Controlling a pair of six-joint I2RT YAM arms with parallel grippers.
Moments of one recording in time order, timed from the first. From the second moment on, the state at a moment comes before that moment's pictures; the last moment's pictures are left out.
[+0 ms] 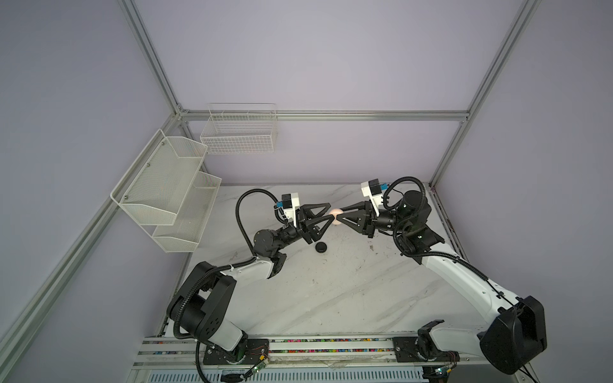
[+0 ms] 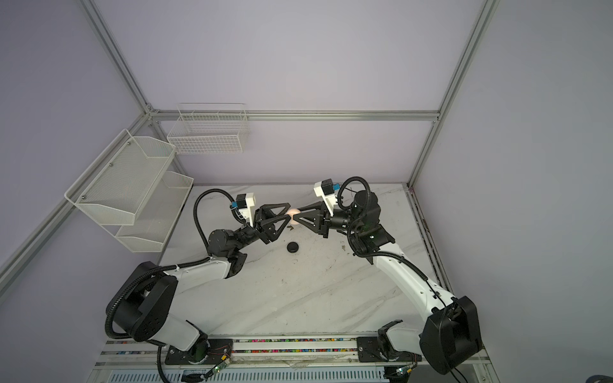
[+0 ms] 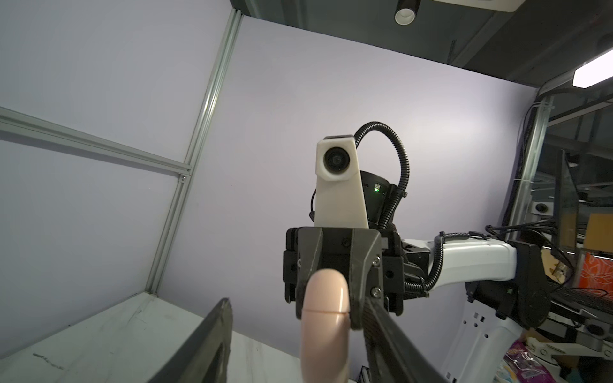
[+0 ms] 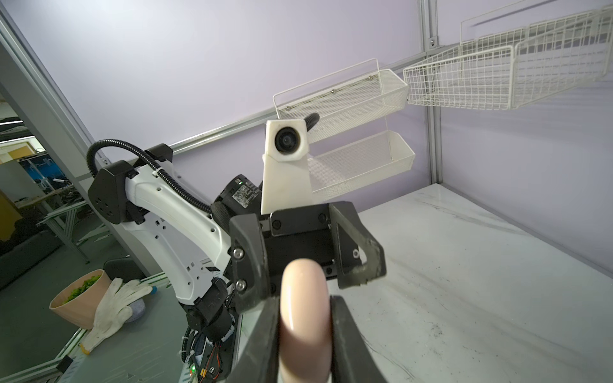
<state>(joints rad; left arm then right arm) -0.51 1.53 0.73 1.46 0.62 -0.75 0.43 1.28 1.02 0.31 -1.01 0.34</state>
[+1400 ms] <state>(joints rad) -0.40 1.51 0.42 1.45 0.42 -0.65 0.59 1.81 0.81 0.16 -0.78 0.50</state>
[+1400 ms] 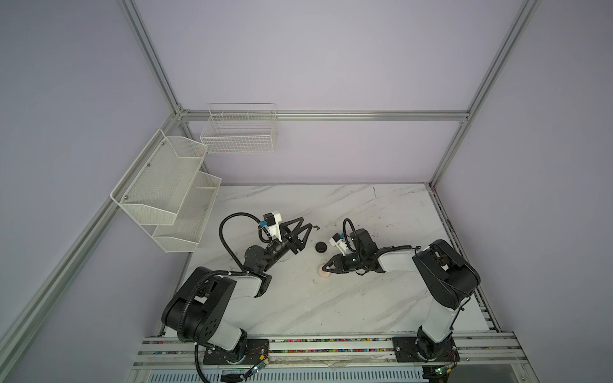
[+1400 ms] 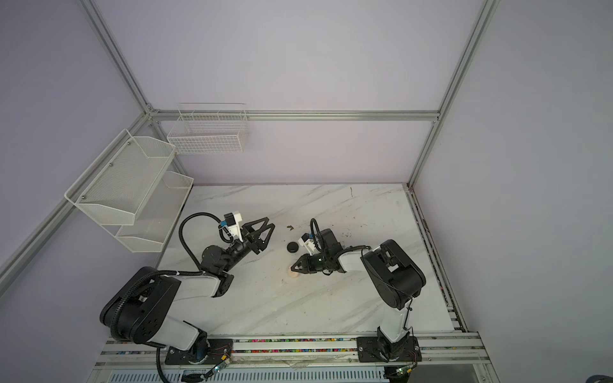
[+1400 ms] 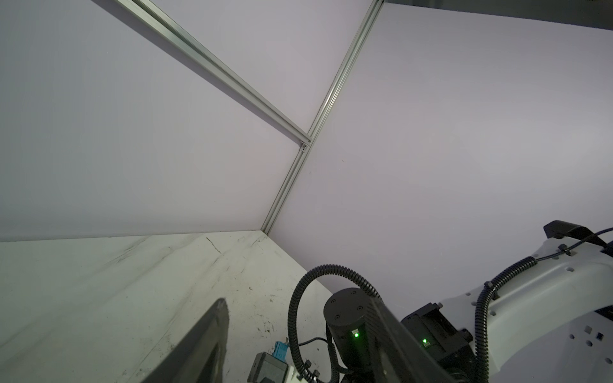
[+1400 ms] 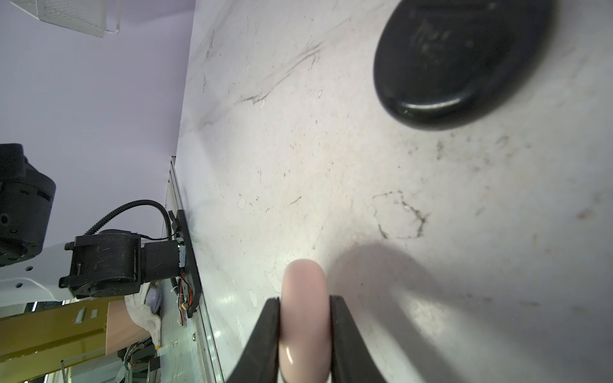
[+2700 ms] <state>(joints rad) -0.37 1.49 0.39 1.44 0.41 -0.67 0.58 1.73 0.92 -0.11 -0.53 0.45</state>
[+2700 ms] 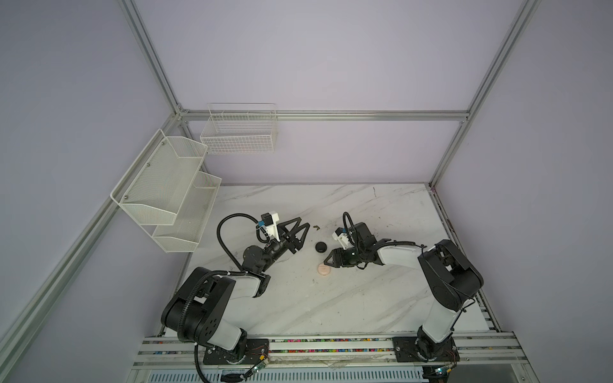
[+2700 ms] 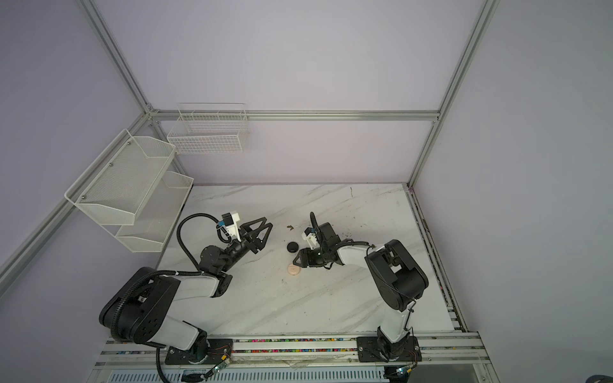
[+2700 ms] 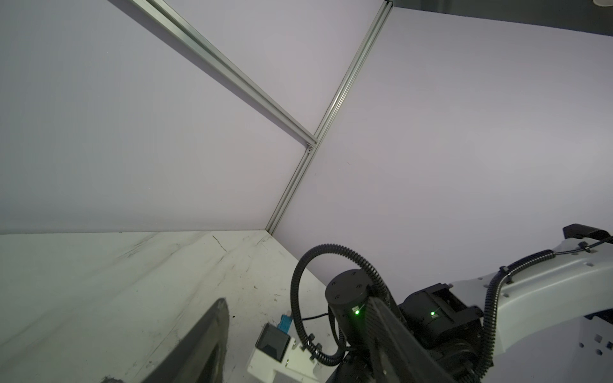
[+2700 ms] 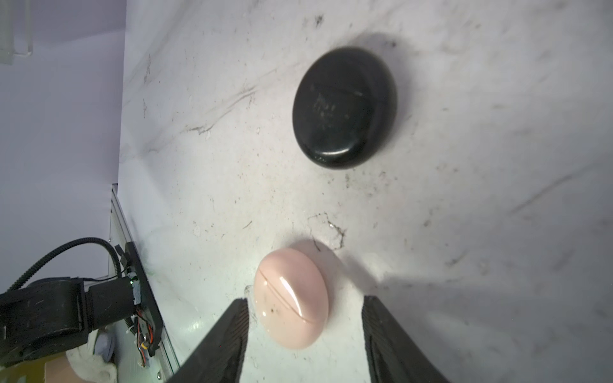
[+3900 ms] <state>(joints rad) 0.03 1.59 0.40 0.80 -0.07 0.04 0.11 1.78 0.45 1.21 0.20 0.01</state>
